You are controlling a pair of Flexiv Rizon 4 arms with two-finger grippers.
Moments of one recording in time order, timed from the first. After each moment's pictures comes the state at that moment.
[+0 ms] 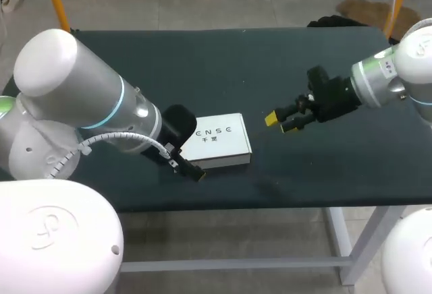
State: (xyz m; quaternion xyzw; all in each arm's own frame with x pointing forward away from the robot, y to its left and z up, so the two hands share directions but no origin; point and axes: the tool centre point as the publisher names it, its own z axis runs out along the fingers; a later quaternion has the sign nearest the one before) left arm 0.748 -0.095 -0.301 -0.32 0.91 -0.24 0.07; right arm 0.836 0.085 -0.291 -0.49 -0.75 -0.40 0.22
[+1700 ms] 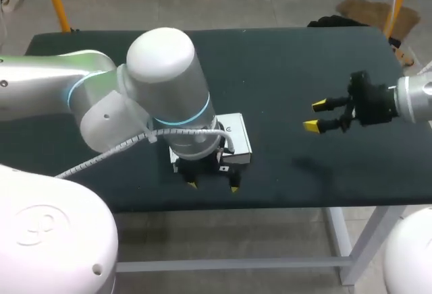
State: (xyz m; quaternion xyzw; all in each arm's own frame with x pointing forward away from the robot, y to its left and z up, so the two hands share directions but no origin) left arm 0.729 -0.154 -0.360 -0.62 0.77 -0.11 0.00; right arm 0.893 -0.009 -0.316 -0.24 -0.83 -0.51 -0.02
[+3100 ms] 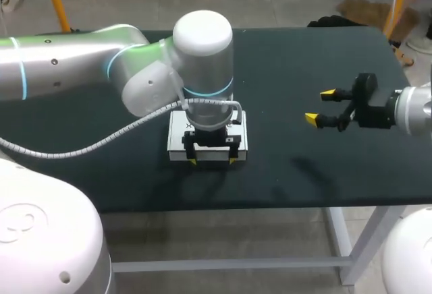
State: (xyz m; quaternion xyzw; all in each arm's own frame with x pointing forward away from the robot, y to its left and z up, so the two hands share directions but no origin) left arm 0.836 -0.148 -0.399 -0.71 0.70 -0.06 0.04; right arm 0.913 -0.019 -0.300 -0.25 -0.80 -0.52 -0.15
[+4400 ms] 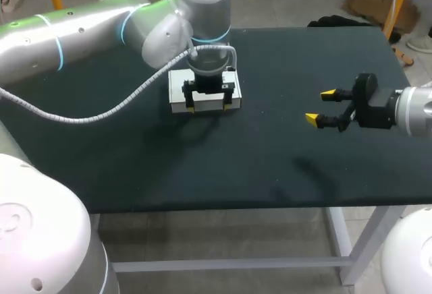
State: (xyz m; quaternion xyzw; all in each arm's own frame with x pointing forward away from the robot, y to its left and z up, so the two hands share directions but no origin) left arm 1.019 -0.135 -0.390 -0.74 0.67 -0.07 0.07; right arm 0.912 -0.019 -0.299 -0.25 -0.80 -0.52 -0.15
